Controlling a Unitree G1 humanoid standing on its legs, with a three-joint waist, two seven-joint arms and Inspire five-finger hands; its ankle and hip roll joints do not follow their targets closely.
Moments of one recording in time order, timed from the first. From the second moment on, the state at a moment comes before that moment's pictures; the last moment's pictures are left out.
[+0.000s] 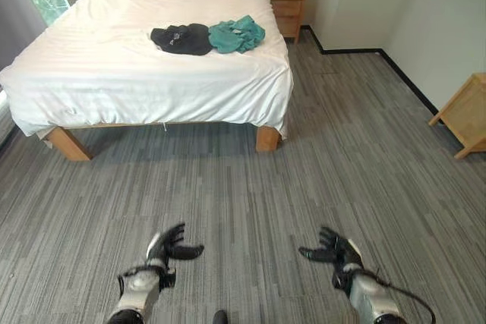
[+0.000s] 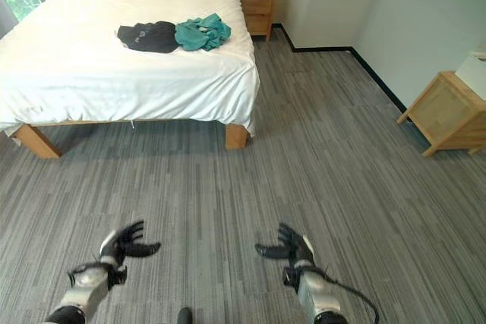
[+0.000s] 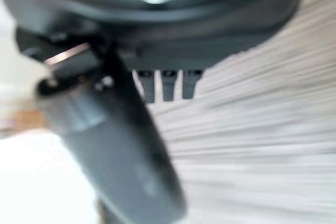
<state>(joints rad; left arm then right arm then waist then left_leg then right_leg) -0.09 0.36 -0.15 0.65 -0.22 -0.11 0.10 -0.06 -0.30 0.12 0.62 0.44 -0.09 -0.05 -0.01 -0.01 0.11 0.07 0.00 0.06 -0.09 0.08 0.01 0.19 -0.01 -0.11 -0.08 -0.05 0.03</state>
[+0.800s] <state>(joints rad) -0.06 0.21 -0.11 0.68 -0.36 -0.12 0.19 0.01 -0.27 0.09 0.54 0.37 -0.12 -0.16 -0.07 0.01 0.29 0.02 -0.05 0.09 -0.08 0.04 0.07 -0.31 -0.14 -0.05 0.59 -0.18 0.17</state>
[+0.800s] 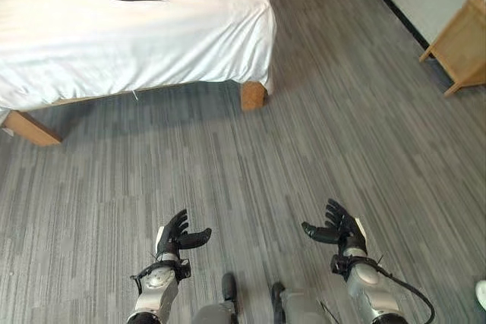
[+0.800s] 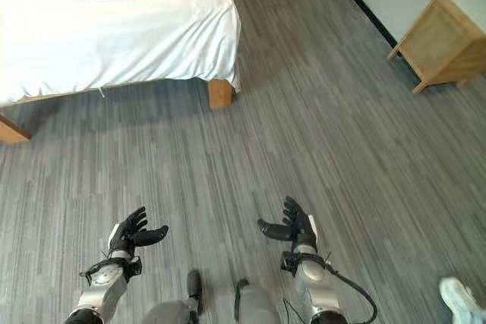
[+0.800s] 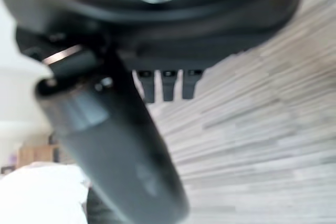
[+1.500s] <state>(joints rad) -0.05 0.22 -0.12 0.44 -0.39 -0.16 0.16 -0.05 -0.35 0.05 0.42 0.39 -0.13 -0.16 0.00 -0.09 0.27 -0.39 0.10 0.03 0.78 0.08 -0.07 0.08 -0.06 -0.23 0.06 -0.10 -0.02</state>
